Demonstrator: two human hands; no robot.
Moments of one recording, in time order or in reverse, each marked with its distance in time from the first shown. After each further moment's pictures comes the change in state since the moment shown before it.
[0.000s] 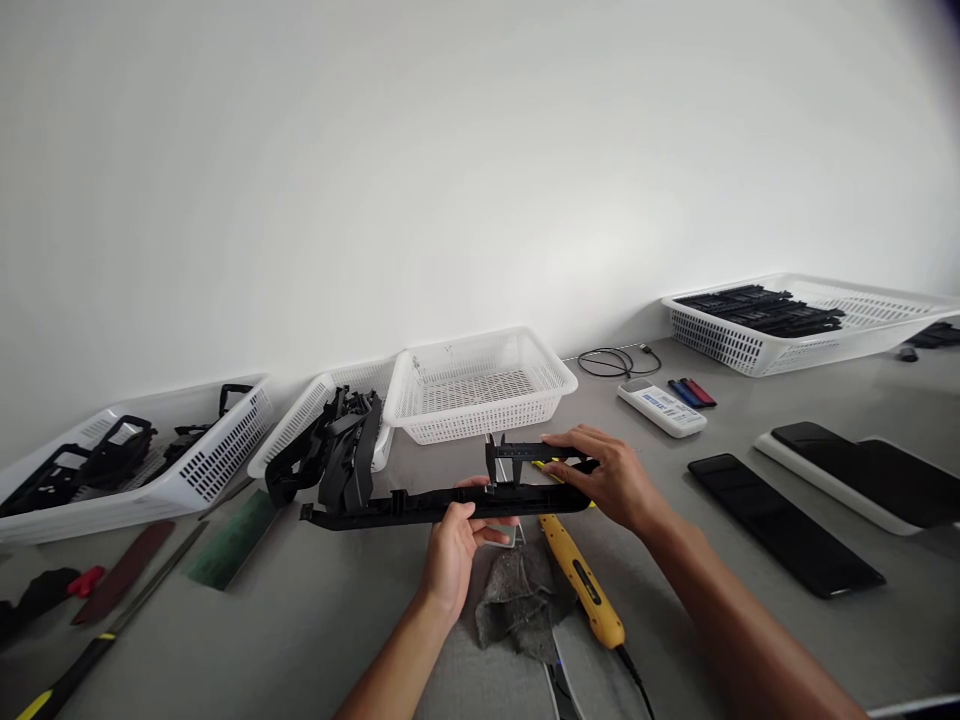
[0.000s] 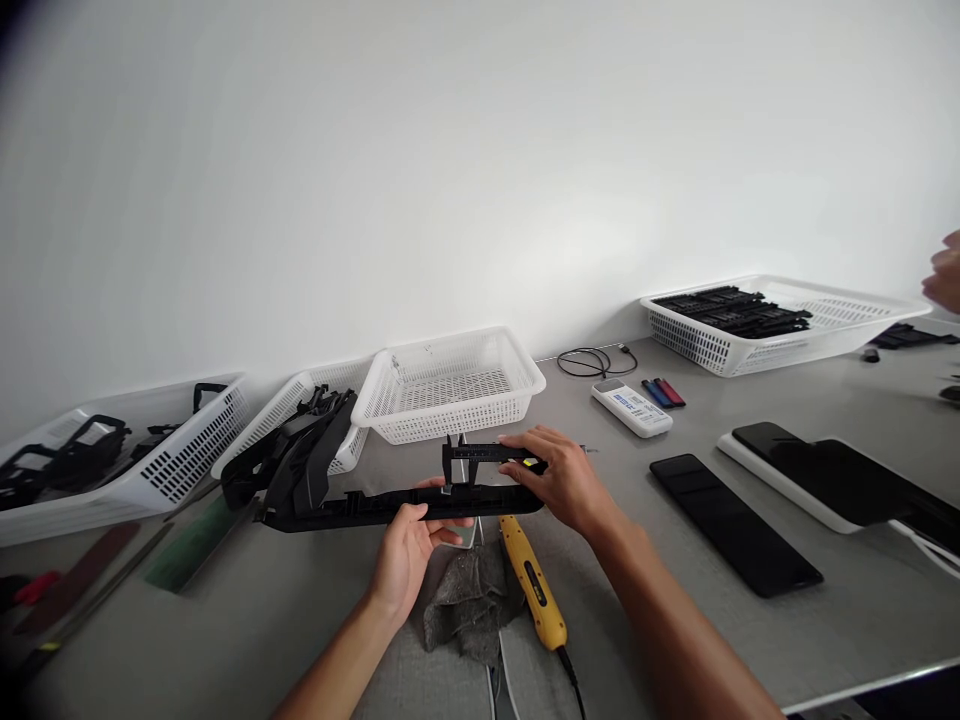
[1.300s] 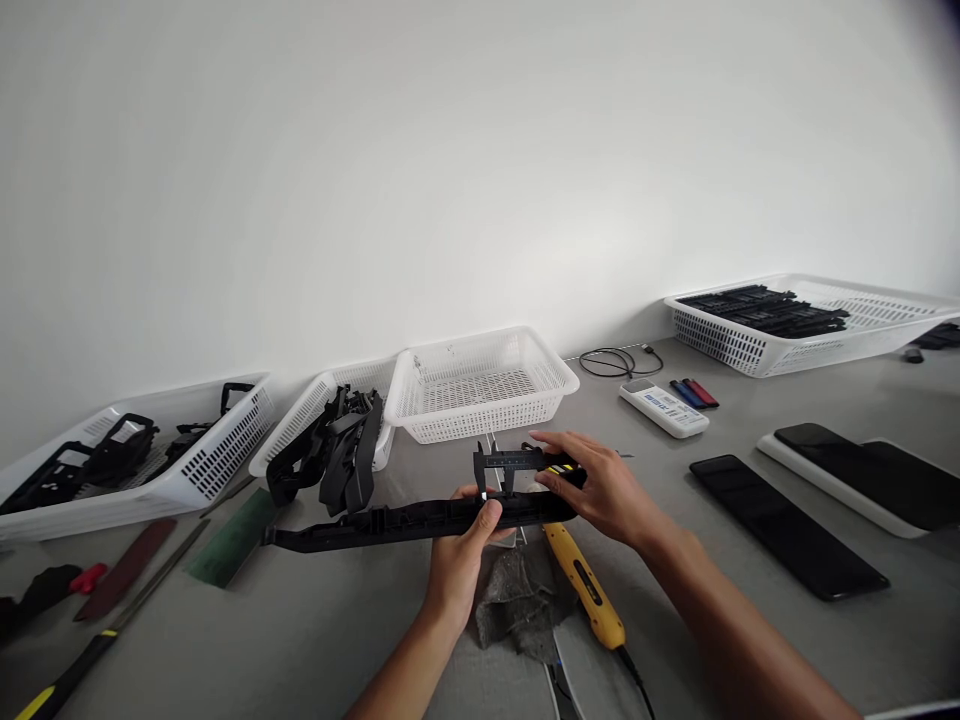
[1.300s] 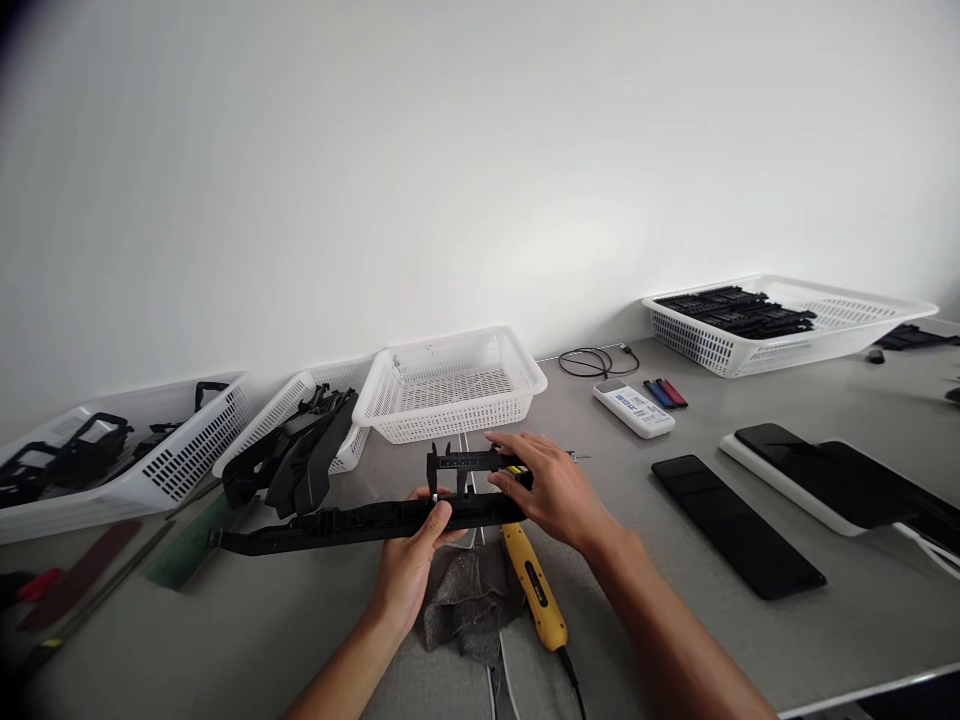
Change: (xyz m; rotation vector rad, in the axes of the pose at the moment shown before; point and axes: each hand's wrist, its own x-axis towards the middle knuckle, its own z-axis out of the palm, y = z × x) left_hand -0.005 -0.011 0.004 0.131 0.149 0.116; right_hand -0.001 -0.023 0.003 -0.058 -0.072 -0.040
